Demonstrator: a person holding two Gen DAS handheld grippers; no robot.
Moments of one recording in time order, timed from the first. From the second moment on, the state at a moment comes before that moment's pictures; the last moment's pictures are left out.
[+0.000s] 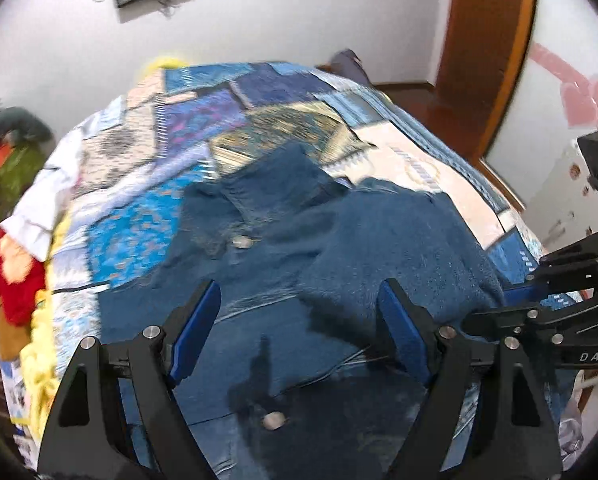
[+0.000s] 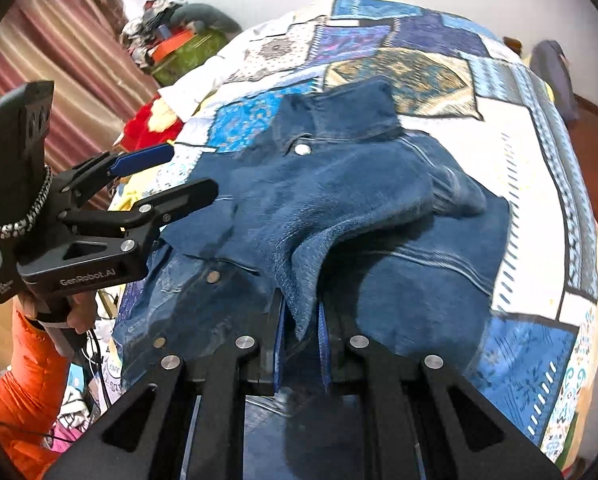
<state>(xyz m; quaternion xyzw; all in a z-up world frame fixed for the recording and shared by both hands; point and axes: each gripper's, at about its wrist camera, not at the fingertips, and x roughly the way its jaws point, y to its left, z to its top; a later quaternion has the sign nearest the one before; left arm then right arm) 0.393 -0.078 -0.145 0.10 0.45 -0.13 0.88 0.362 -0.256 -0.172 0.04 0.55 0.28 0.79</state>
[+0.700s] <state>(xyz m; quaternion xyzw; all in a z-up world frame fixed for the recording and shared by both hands) 0.402 -0.055 -0.188 0.17 0.48 -0.04 0.86 0.356 -0.334 -0.178 -0.02 0.51 0.15 0.84</state>
